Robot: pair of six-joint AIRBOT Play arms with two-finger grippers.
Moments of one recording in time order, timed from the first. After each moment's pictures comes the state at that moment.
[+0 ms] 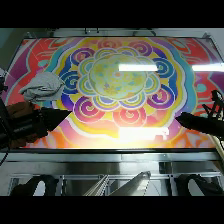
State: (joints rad) left arm 0.22 -0.56 0.58 0.31 -1.30 -0.77; right arm -0.27 -0.73 0.48 -0.94 0.89 1.31
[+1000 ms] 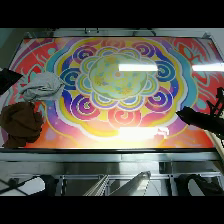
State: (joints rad) left arm 0.58 -1.38 1.23 0.75 -0.97 -1.00; right arm -0.27 -0.74 0.48 -0.84 0.80 1.31
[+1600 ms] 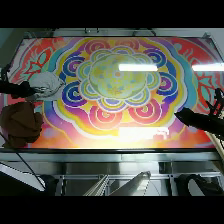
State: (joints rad) left arm 0.50 -1.95 1.72 1.00 -1.27 -1.11; right arm -0.27 -0.74 0.48 -0.83 0.84 1.31
